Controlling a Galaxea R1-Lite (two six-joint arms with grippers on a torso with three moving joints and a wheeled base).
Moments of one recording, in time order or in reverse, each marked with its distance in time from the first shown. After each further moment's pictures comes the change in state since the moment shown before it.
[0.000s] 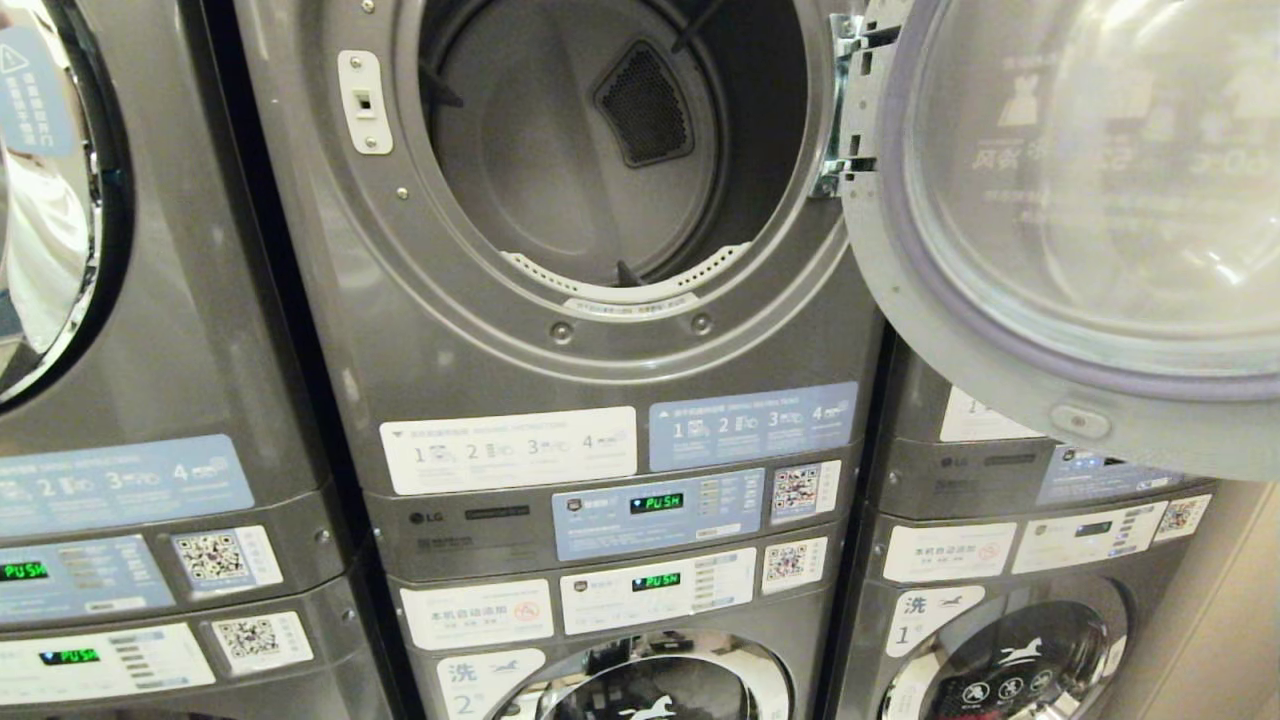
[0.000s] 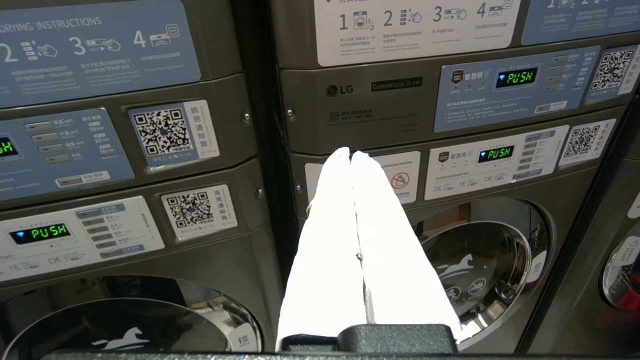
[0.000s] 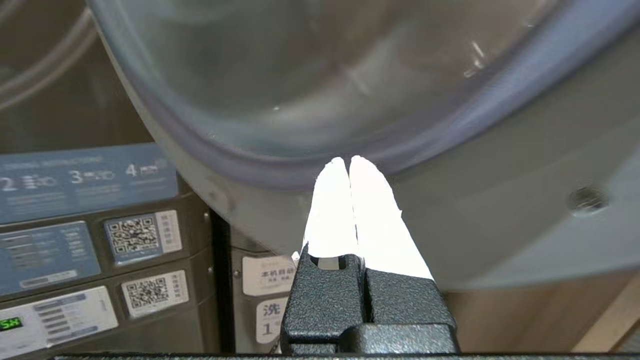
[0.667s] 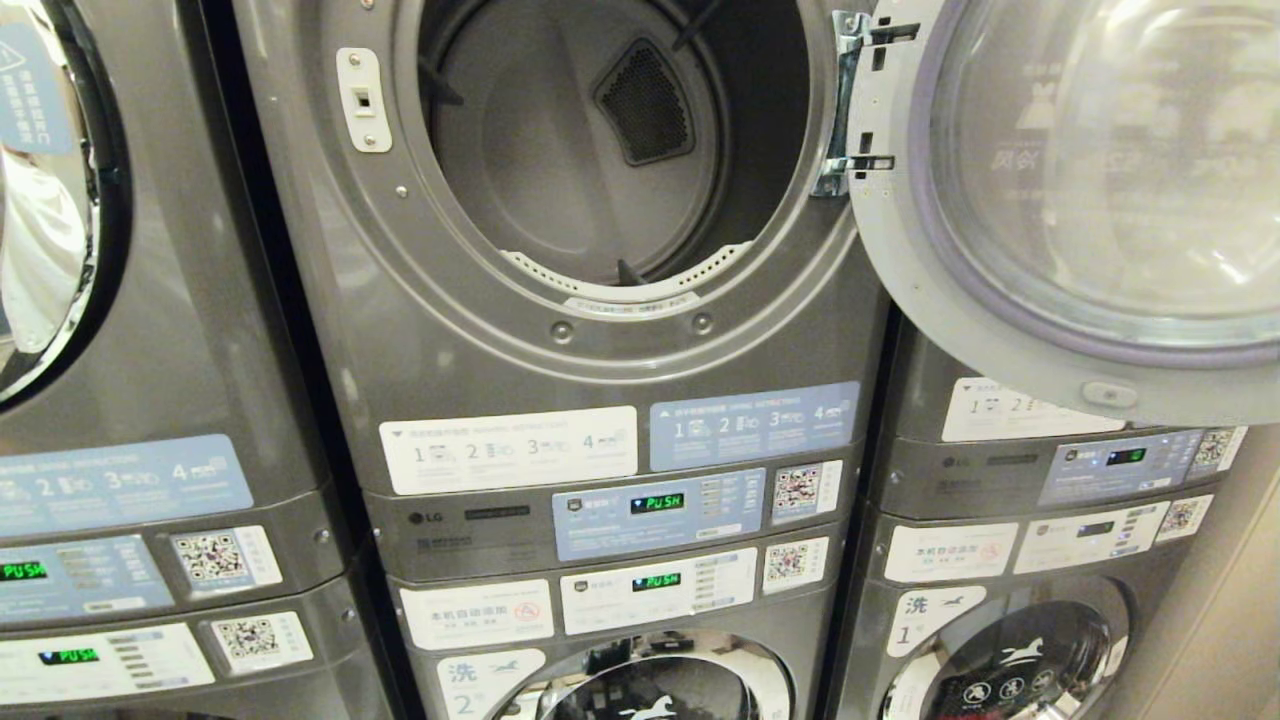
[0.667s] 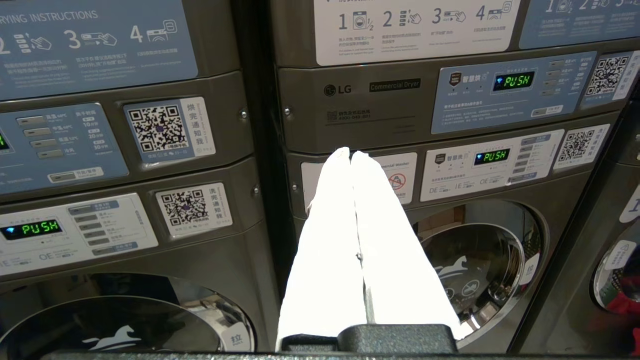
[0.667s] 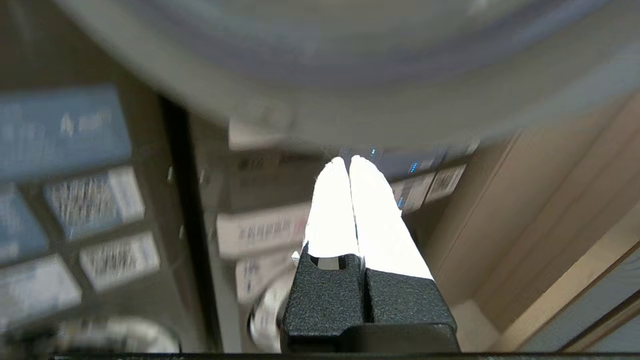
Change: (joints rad) left arm 0.000 0.000 -0.001 0.001 0.000 -0.023; right arm -0.013 0.154 0.011 -0.004 -0.096 0.015
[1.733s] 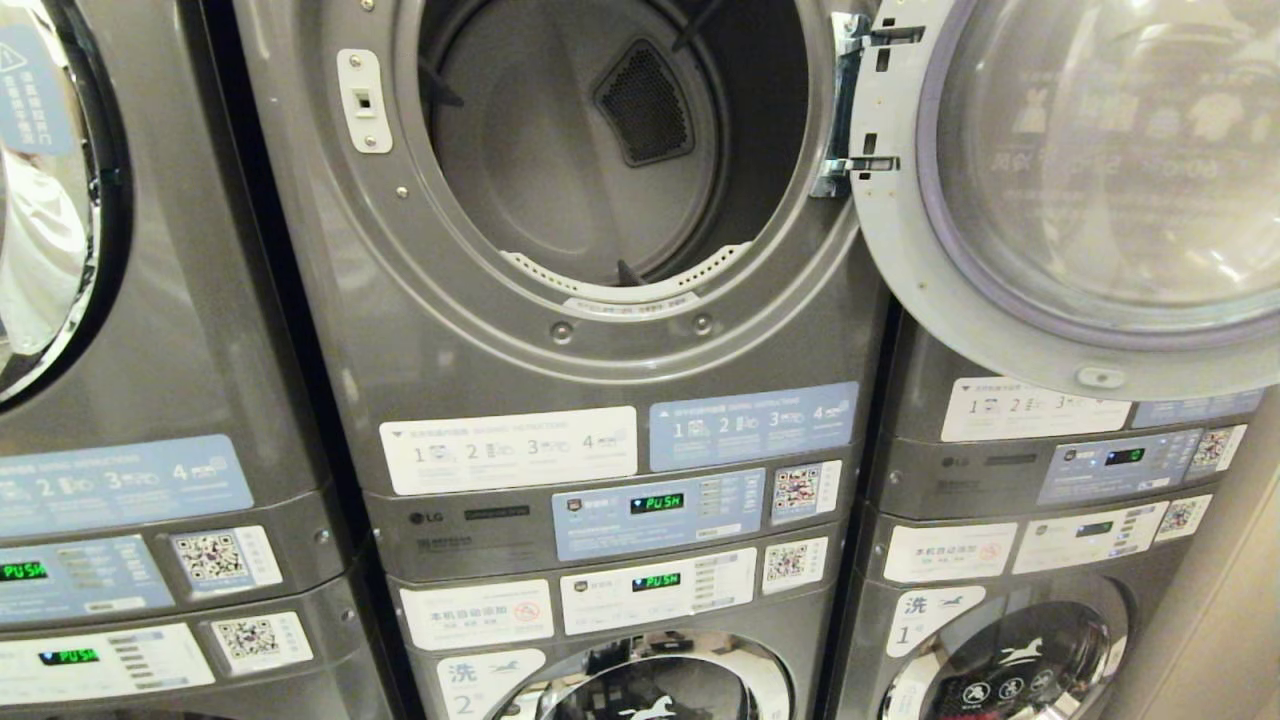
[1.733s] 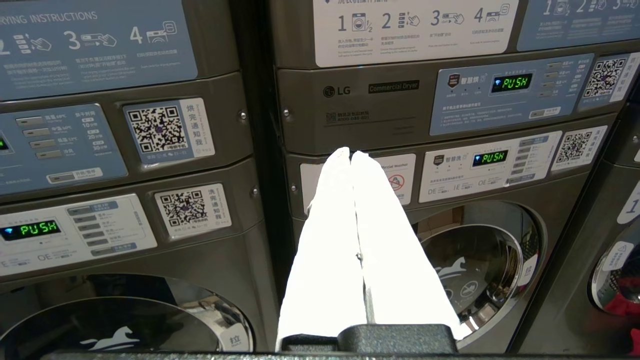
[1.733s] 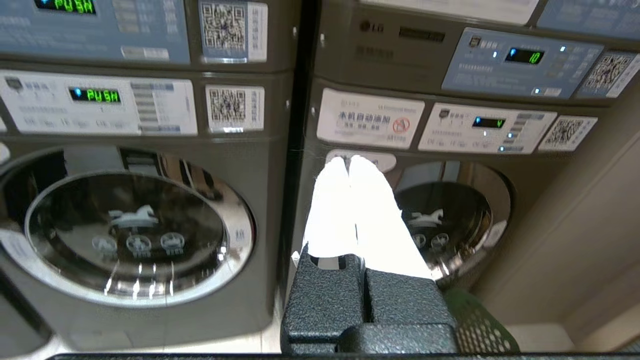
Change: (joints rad) left arm 0.000 0.000 0.000 -0.002 -0.002 -0.003; right arm 0.009 -0.977 0.523 0.462 0.321 -0.010
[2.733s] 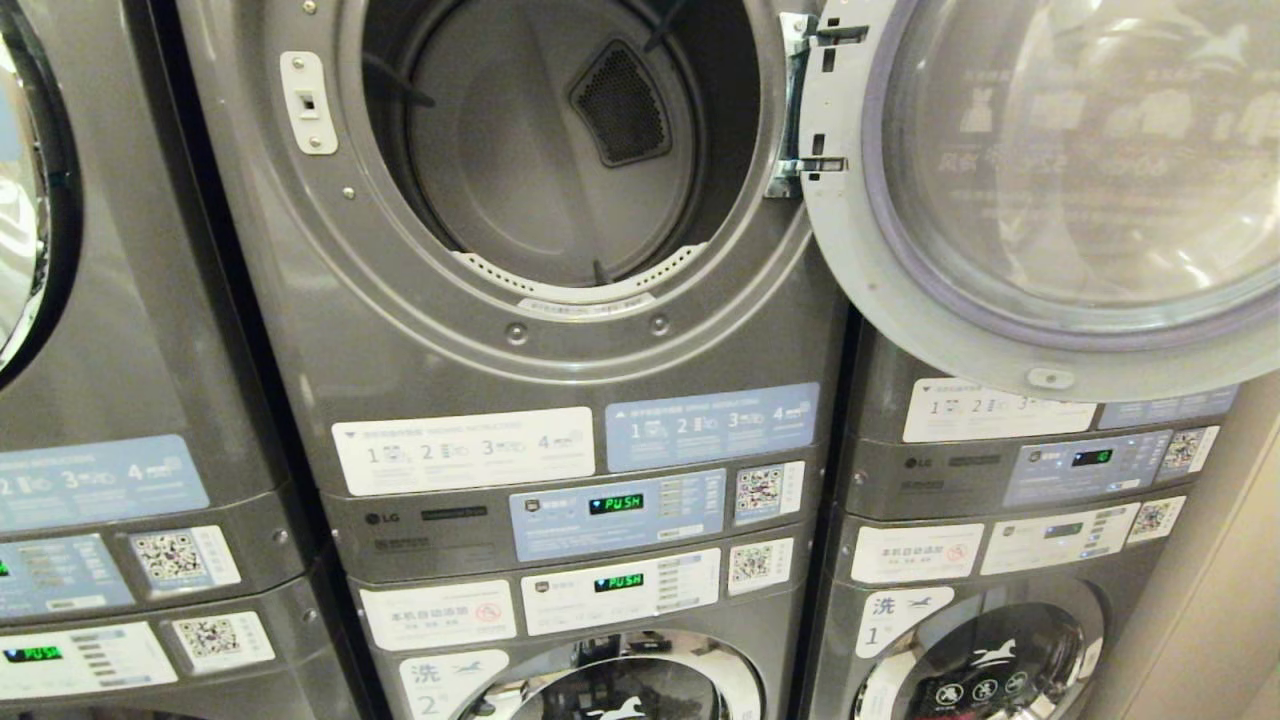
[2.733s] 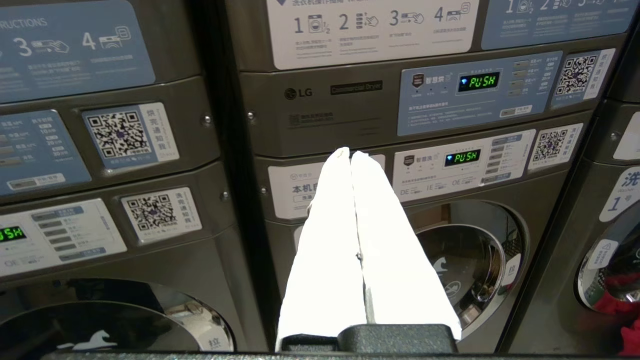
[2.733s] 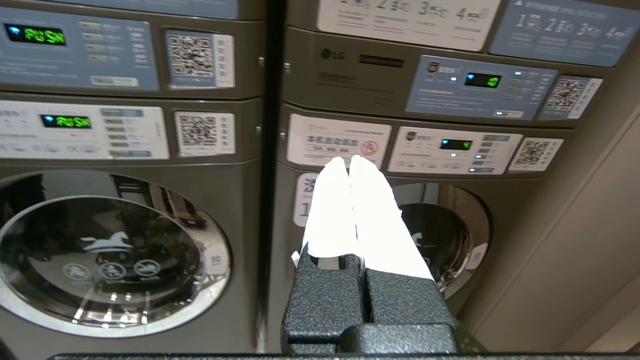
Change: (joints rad) left arm 0.001 0.000 0.001 0.001 0.000 0.015; right arm 0.001 -0.085 0.001 0.001 0.000 0.009
